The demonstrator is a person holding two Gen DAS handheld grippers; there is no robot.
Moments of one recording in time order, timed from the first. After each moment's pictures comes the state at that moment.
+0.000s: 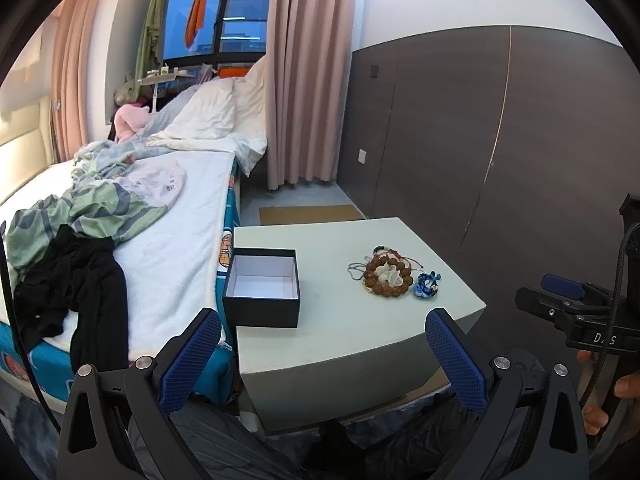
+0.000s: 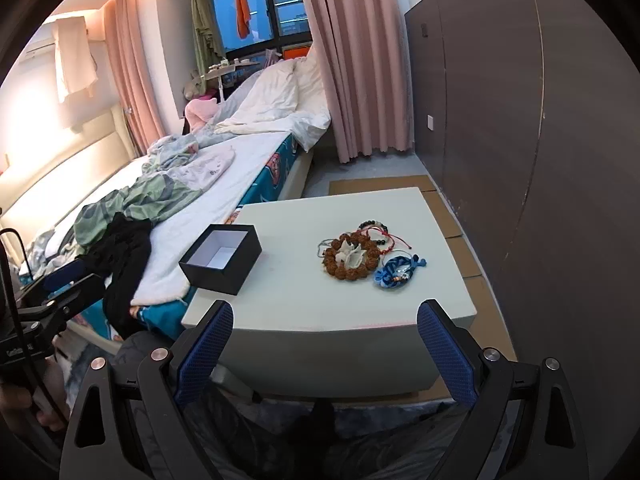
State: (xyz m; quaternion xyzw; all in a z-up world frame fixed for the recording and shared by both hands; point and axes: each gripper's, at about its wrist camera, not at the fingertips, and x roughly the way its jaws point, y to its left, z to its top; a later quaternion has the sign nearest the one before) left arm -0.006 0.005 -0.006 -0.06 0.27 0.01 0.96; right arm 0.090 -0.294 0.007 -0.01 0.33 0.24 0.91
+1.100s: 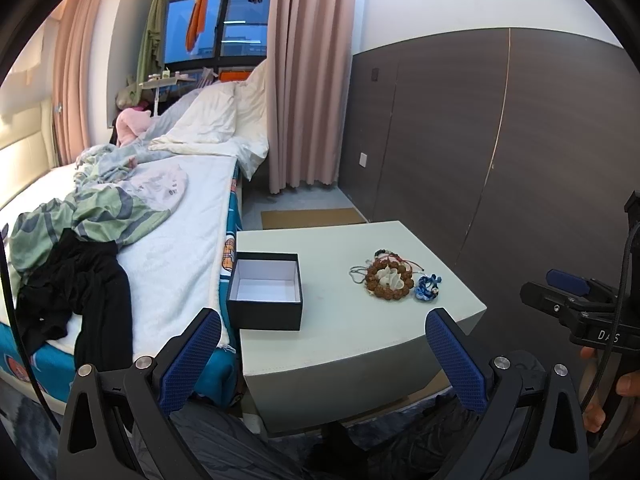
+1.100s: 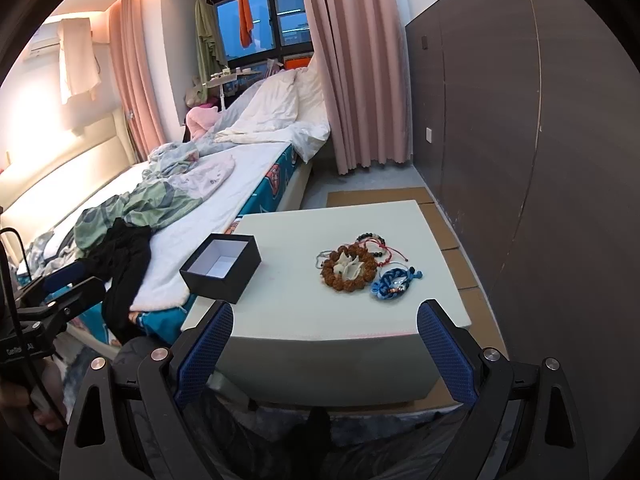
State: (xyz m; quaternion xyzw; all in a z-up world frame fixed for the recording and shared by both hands) left arm -0.012 0.005 0.002 -0.06 0.26 0.02 0.96; right arm 0.087 -0.295 0.013 -0.01 0.30 0.24 0.92
